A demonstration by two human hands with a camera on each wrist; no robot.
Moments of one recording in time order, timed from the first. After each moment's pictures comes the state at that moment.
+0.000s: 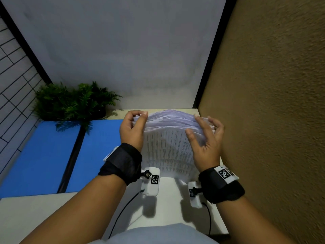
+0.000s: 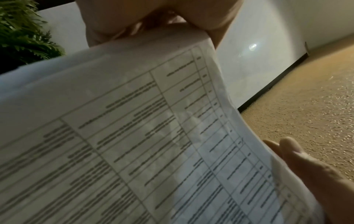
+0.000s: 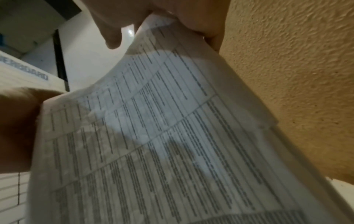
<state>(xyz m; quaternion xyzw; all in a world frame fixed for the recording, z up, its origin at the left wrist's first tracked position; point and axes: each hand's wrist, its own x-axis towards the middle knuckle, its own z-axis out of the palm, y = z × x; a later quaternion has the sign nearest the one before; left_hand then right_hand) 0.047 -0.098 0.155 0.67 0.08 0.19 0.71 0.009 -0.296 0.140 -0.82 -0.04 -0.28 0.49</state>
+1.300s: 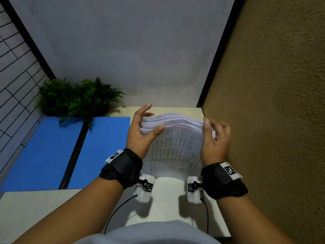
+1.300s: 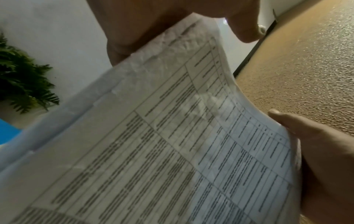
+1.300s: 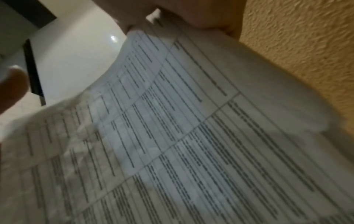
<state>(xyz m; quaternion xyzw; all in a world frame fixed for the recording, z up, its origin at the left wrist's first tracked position) 0.035 -0.097 0.147 0.72 -0.06 0.15 0.68 0.026 -0.293 0.151 -0.78 0.07 -0.30 0.54</state>
